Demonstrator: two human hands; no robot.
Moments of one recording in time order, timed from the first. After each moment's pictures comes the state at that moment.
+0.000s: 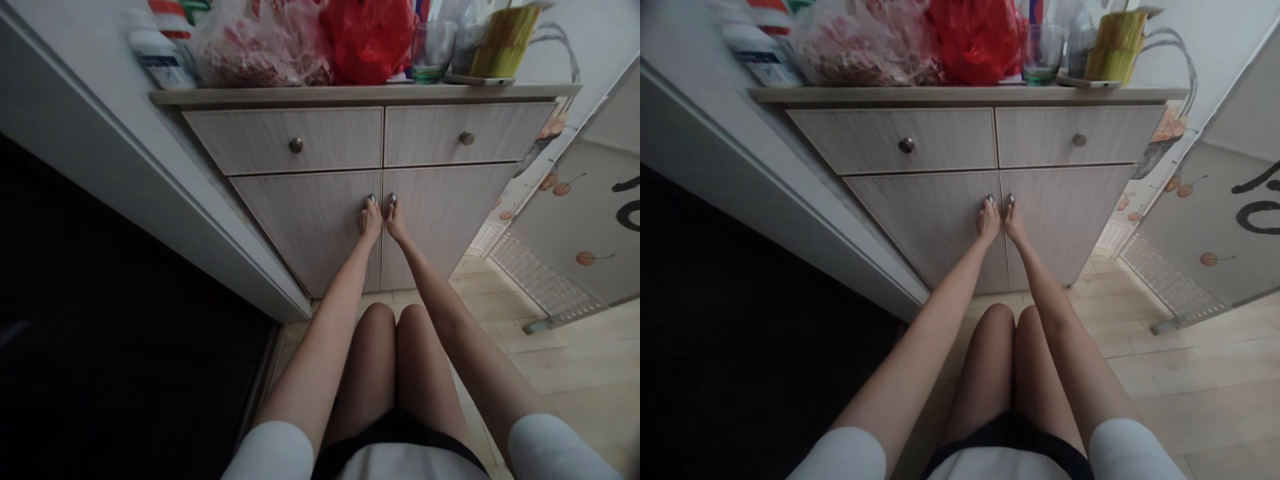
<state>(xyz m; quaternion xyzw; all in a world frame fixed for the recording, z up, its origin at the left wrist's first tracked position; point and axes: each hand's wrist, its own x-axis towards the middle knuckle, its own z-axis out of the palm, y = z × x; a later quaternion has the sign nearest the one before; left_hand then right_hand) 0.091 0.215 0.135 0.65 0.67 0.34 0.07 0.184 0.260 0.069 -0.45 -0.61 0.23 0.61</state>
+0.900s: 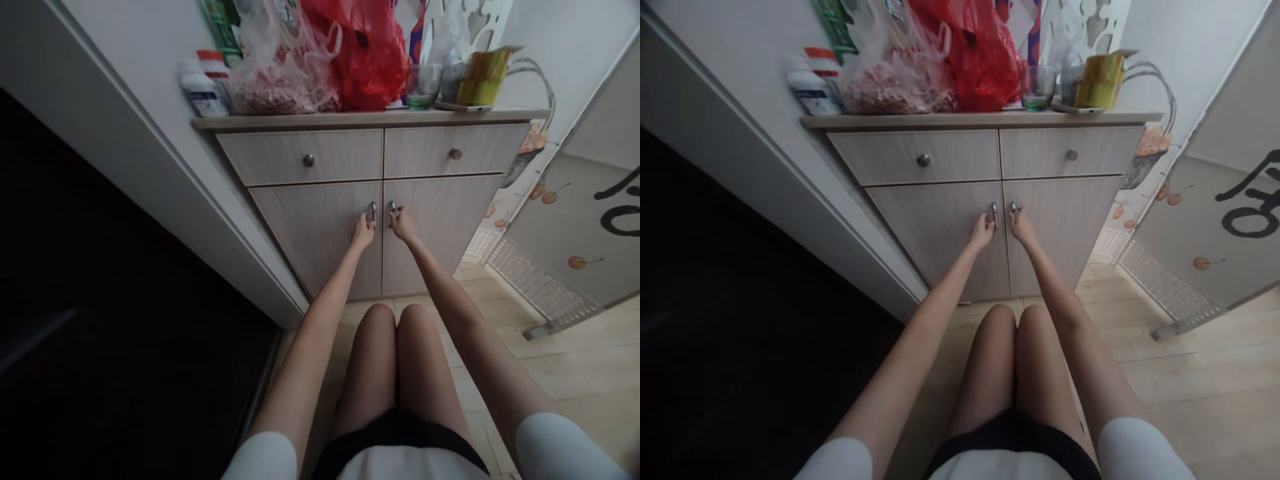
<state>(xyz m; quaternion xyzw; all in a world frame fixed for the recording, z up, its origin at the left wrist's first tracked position) 0.053 0.187 0.146 0.61 0.60 0.43 0.29 0.206 0.216 0.117 -0.57 -0.61 0.19 0.51</state>
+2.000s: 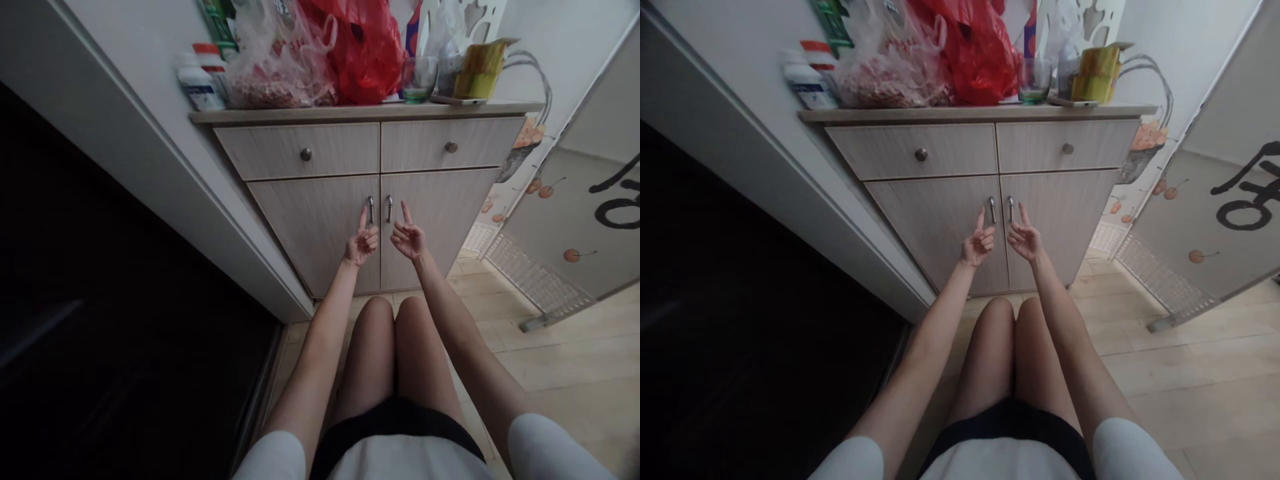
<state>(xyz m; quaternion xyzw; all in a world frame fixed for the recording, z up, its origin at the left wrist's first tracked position) 0.039 0.120 0.126 0.46 0.24 0.54 0.66 0.217 0.133 0.108 -0.24 -0.50 0.55 0.62</state>
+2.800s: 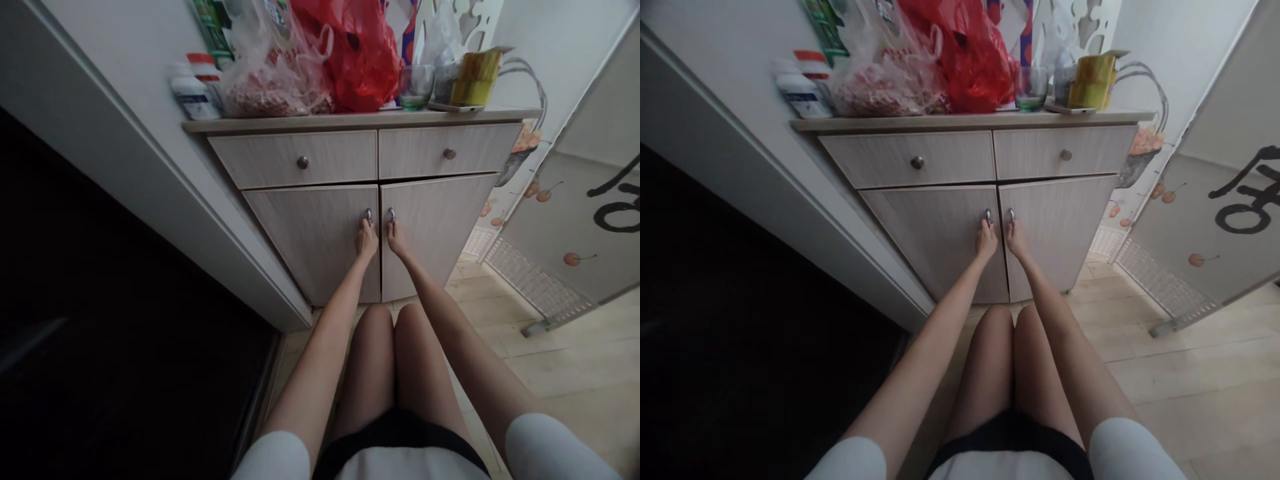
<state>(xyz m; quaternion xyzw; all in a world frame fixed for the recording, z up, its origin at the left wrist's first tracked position) 0.079 0.174 0.115 0.65 0.62 0.41 0.17 0.194 0.202 0.079 -0.50 -0.62 0.21 0.57</state>
